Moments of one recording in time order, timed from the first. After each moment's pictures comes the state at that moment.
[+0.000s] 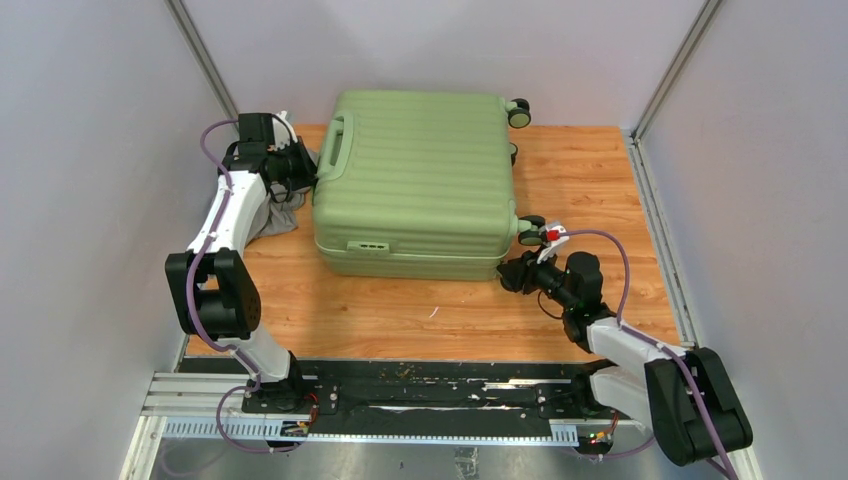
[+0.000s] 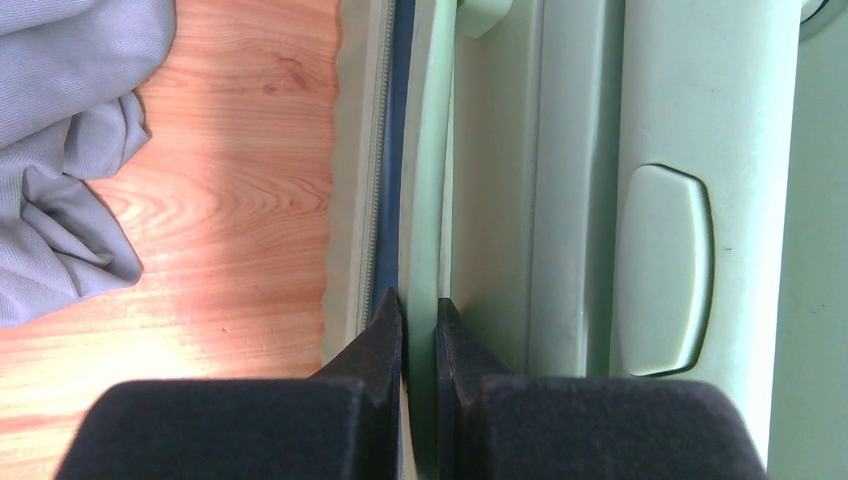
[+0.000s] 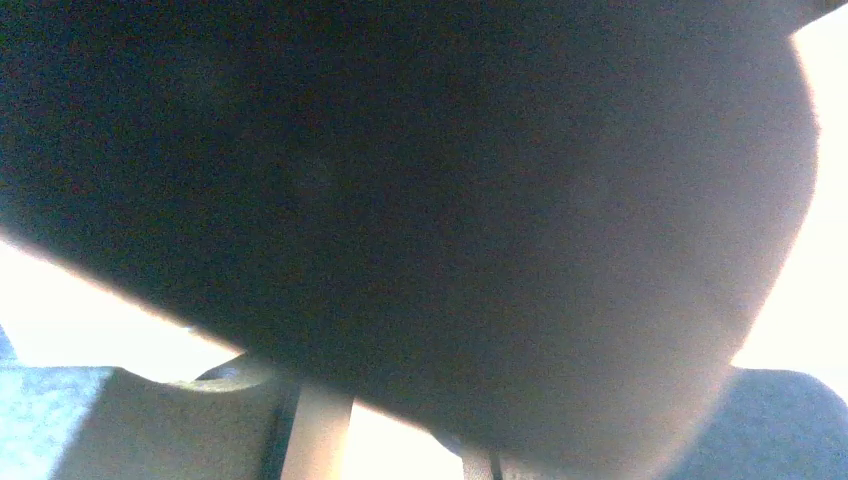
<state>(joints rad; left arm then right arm) 0.07 1.64 1.44 -0.55 0.40 -0.31 0.27 1.07 0.18 0.65 -0.45 0.20</state>
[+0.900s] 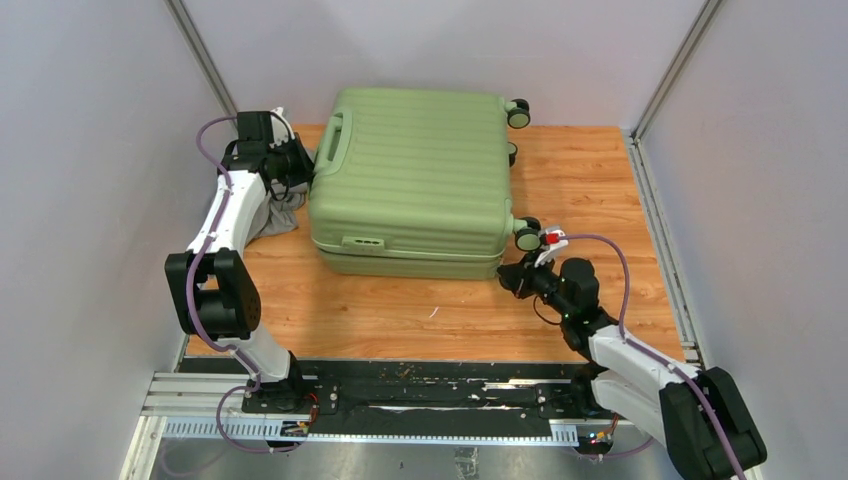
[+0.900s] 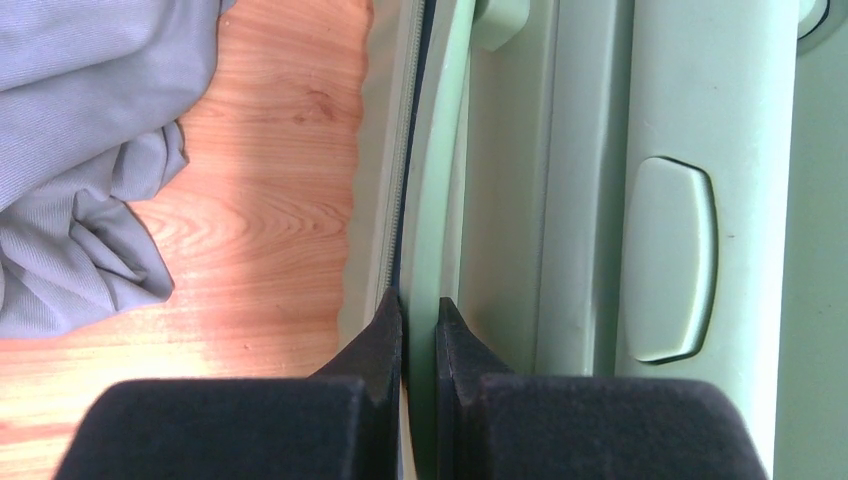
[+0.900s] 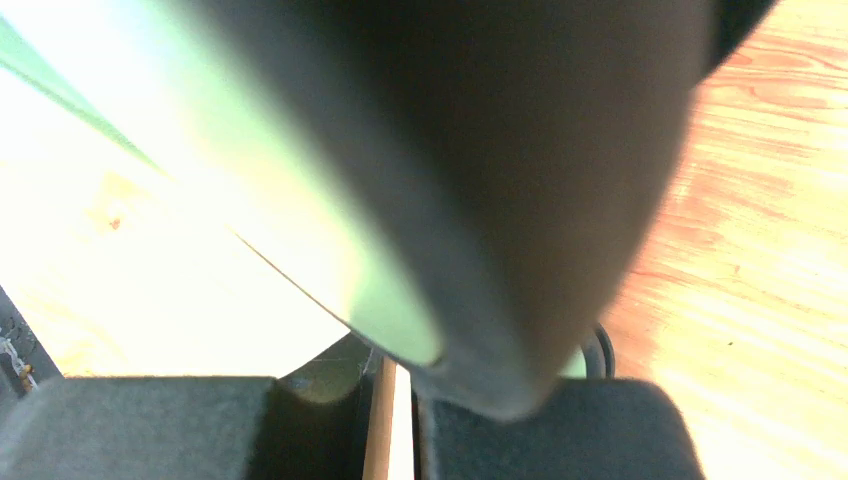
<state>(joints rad) 0.07 1.64 1.44 -0.52 0.35 -0.32 0.36 0.96 0.18 0.56 -0.34 0.30</state>
